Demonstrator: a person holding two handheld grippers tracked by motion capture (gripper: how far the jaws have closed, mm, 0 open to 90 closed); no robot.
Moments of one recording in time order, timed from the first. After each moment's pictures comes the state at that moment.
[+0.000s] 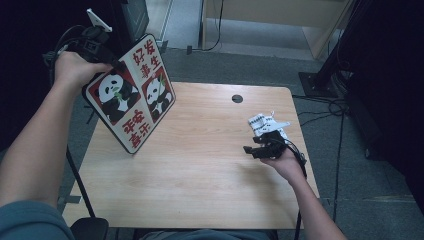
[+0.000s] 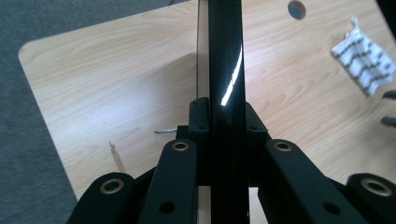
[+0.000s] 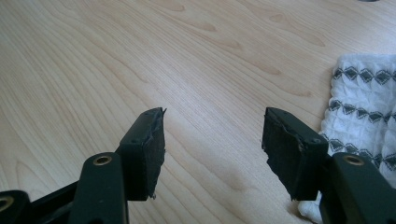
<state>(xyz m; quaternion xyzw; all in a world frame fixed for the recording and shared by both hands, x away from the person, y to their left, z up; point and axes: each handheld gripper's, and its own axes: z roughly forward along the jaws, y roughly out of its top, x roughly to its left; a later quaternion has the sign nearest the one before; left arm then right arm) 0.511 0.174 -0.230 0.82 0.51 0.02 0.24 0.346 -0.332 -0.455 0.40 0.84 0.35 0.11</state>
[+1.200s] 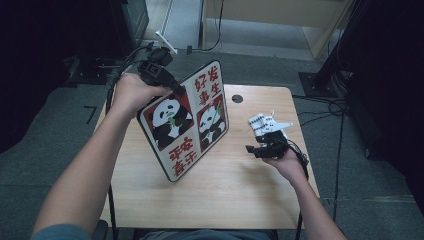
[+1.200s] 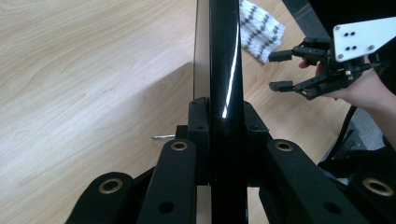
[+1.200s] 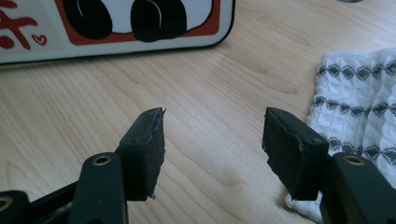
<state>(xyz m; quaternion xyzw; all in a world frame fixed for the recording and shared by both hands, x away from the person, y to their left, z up) 0.443 0.030 -0.240 0.86 0.42 -0.07 0.28 0.344 -0.338 -0.454 0.41 0.83 0.35 0.13</state>
